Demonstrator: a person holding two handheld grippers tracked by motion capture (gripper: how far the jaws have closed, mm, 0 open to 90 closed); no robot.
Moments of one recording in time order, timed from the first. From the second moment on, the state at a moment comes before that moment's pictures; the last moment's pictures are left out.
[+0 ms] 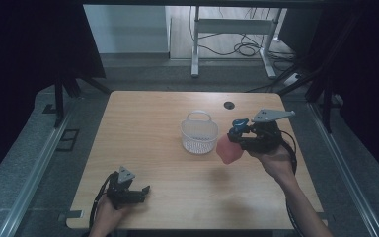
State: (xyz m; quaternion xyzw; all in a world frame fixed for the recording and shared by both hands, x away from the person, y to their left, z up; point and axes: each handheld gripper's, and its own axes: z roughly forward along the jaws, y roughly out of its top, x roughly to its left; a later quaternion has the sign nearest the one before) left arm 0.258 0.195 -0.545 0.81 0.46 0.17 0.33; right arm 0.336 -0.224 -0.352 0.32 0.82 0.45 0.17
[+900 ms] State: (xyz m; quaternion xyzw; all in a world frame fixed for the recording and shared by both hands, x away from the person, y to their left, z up) left arm 0.258 0.195 -0.545 0.81 0.46 0.17 0.33; right arm 0.371 -0.195 -0.336 0.32 0.82 0.45 0.18
